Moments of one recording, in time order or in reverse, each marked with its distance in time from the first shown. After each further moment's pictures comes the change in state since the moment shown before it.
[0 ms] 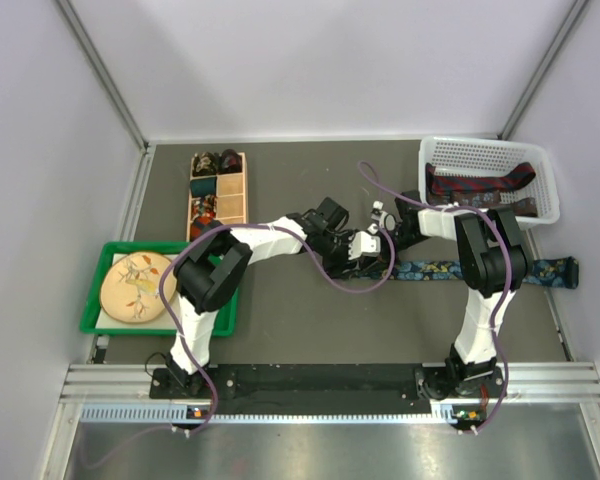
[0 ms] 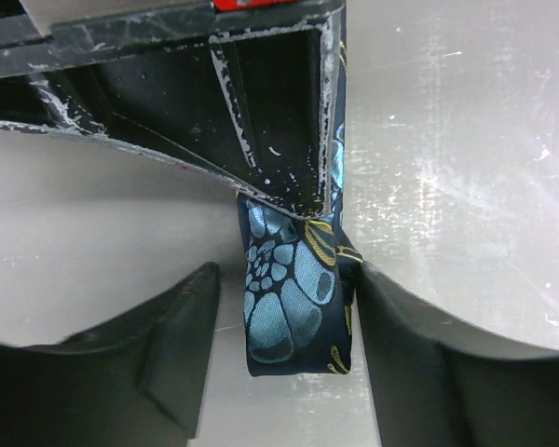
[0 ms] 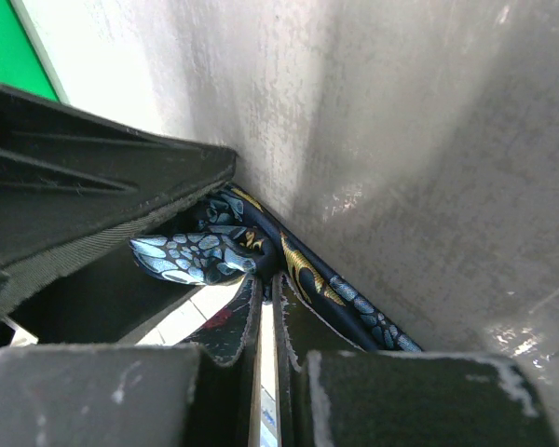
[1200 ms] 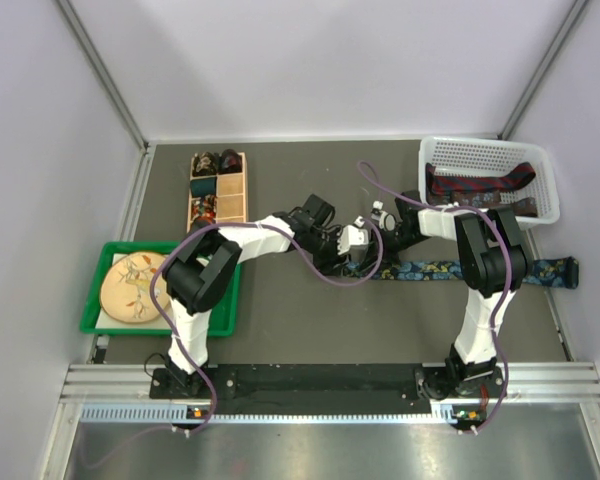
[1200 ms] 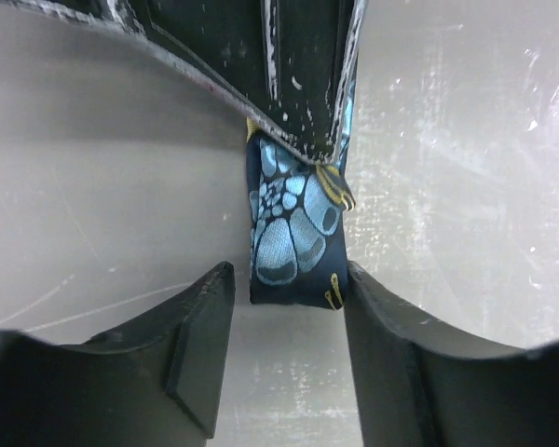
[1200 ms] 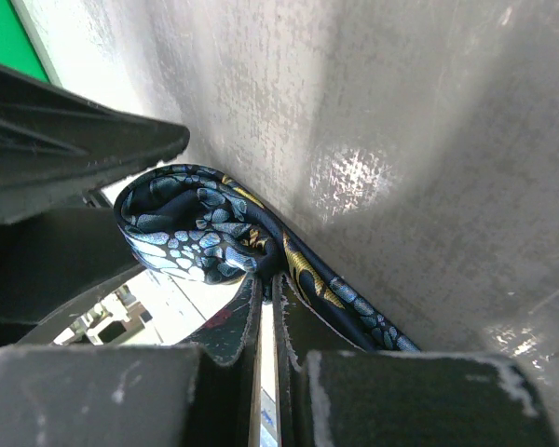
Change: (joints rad) left arm 0.064 -0.058 -0.080 0.036 0.053 -0.040; right arm 0.000 0.000 0.000 0.000 -0.001 -0.007
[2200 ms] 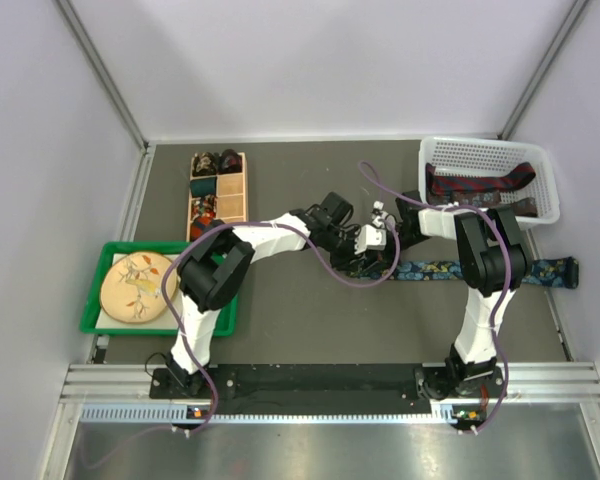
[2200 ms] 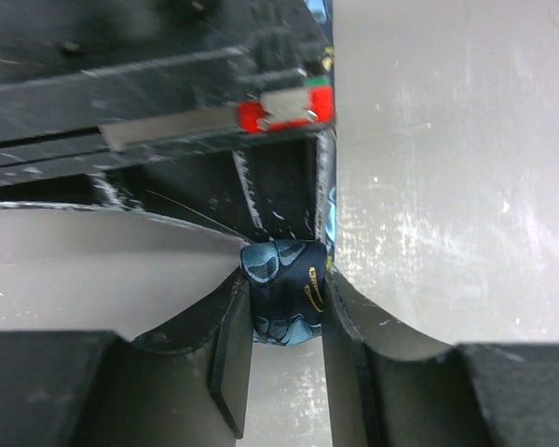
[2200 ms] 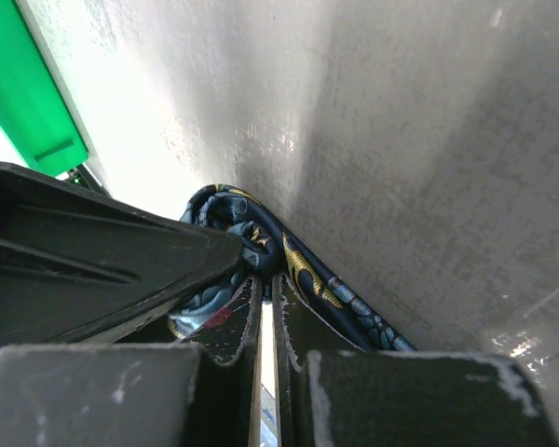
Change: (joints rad) left arm -0.071 0.084 0.144 -0.011 0.032 -0.014; right arm 0.000 0.009 0.002 -0.001 -0.013 -0.001
